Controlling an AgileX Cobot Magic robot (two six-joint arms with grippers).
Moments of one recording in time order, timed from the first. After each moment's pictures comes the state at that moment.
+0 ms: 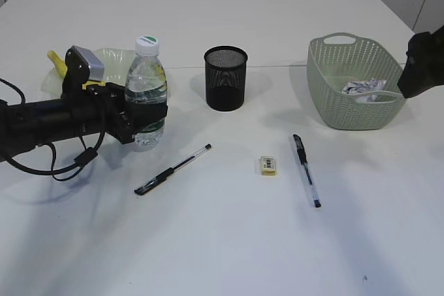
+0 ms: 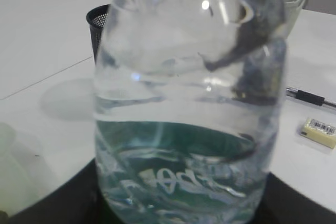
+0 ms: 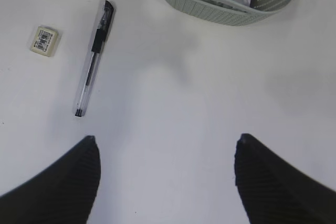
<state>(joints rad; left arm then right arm) -0.10 2.19 -1.03 1.00 -1.10 -0.48 0.14 1.43 -1.26 -0.05 1.04 -0.12</state>
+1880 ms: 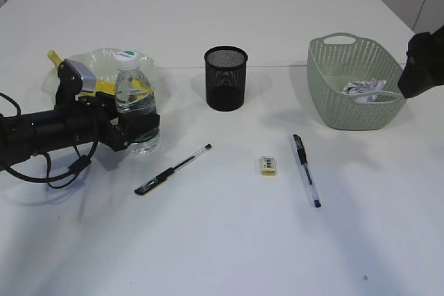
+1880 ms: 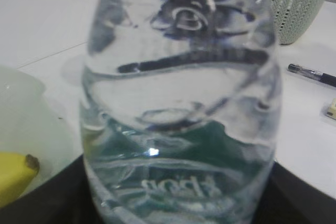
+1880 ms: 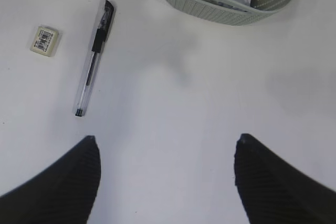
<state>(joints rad) -0.06 2.25 -1.04 0.98 -1.12 -0.45 0.14 1.43 -1.26 -0.05 1.04 -0.12</state>
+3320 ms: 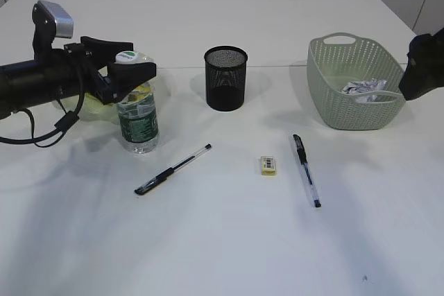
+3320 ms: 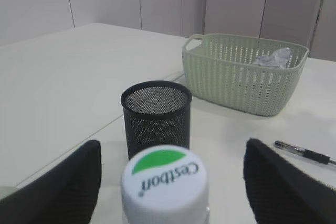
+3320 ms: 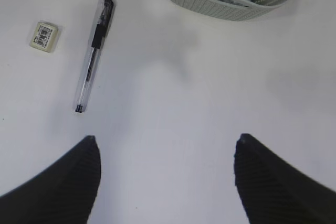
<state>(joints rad) -0.05 2.05 -1.04 1.02 -1.14 -0.54 0.14 1.43 -1.26 -0.05 1.05 -0.11</state>
